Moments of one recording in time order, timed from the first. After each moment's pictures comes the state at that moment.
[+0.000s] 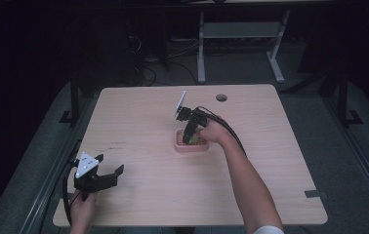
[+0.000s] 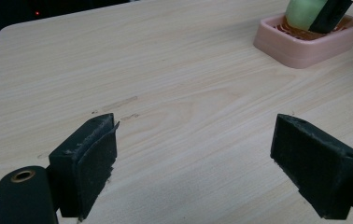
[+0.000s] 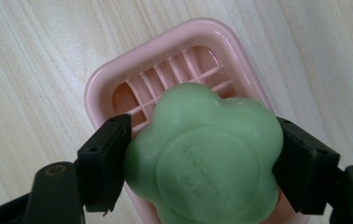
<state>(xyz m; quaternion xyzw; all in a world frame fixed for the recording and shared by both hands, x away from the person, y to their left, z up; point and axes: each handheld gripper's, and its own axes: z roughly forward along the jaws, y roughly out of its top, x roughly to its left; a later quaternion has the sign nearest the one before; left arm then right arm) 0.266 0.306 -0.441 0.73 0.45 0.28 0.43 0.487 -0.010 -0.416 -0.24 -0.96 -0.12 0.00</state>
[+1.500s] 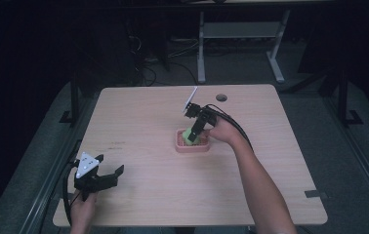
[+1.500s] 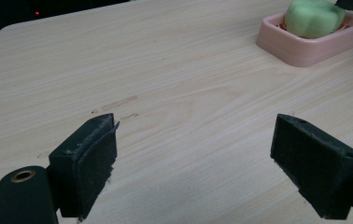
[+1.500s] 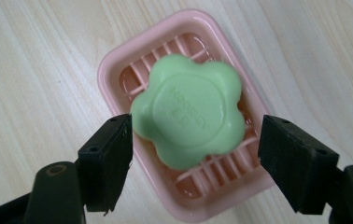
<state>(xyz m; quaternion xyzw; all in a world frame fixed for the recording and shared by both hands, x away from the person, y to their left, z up) 0.266 0.306 -0.441 0.74 0.45 0.28 0.43 0.477 -0.039 -0.396 -0.26 -0.95 -0.15 0.00</state>
